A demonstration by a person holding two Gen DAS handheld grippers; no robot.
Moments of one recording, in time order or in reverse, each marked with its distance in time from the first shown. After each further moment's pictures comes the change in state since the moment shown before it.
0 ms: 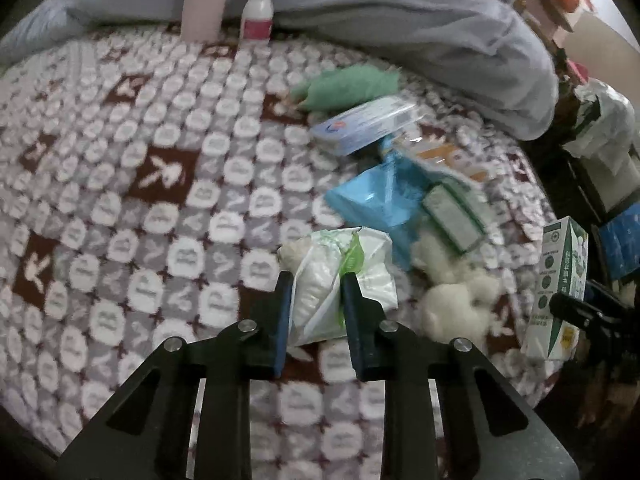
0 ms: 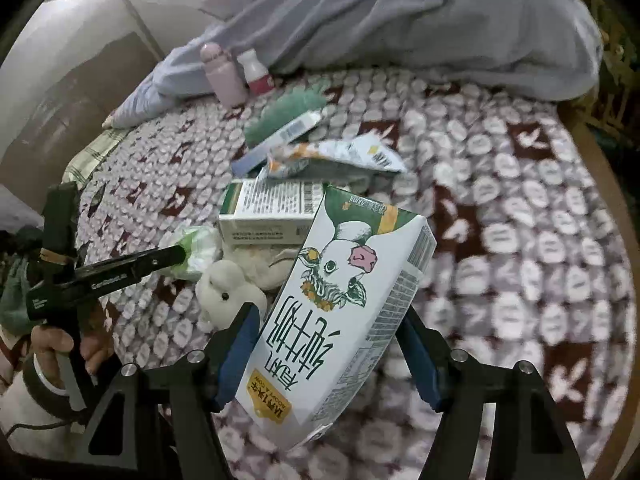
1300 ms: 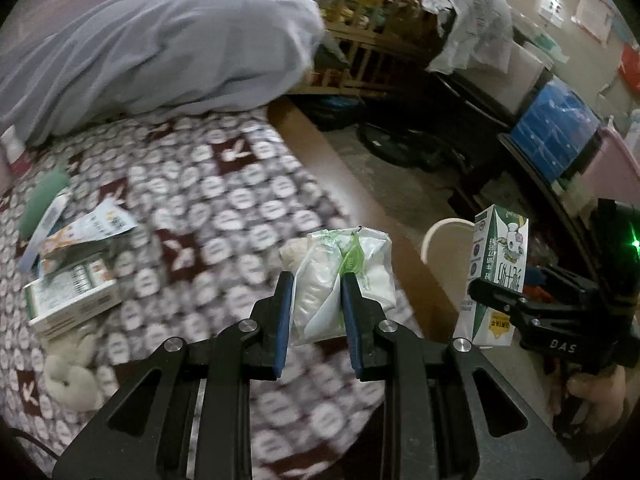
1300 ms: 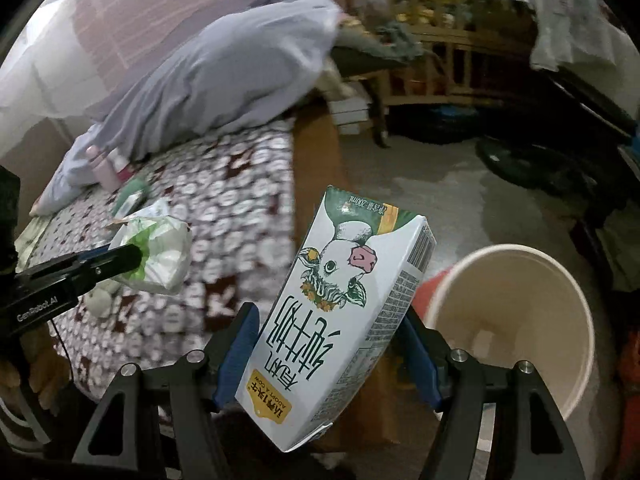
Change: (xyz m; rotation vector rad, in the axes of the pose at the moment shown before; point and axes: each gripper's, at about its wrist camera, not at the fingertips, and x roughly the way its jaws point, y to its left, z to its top) left arm 0.016 -0.333 -0.017 0.413 0.001 -0.219; right arm -0.155 -0.201 -0.094 0.283 -0.151 -0.288
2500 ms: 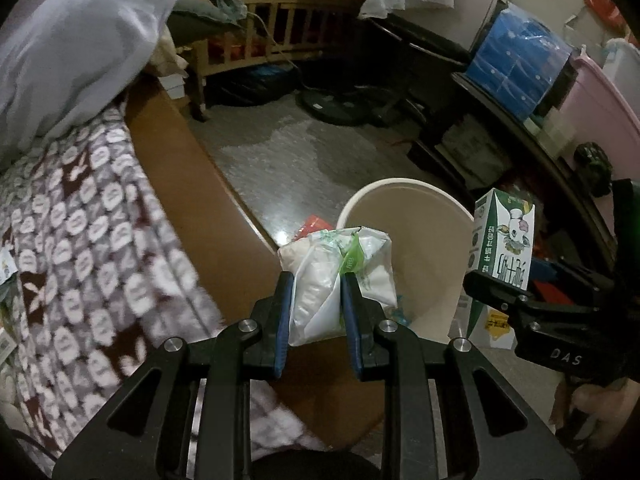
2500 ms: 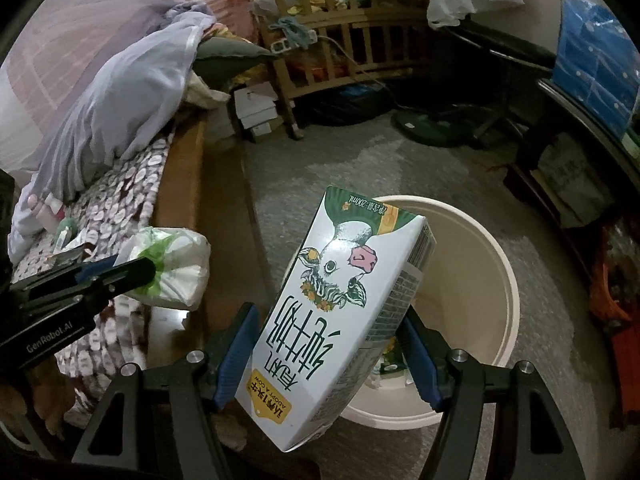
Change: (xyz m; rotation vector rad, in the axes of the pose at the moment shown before) left arm 0.091 -0.132 0.004 0.169 0.116 -0.075; right arm -0.024 -0.118 -0.037 0.185 0.008 -0.147
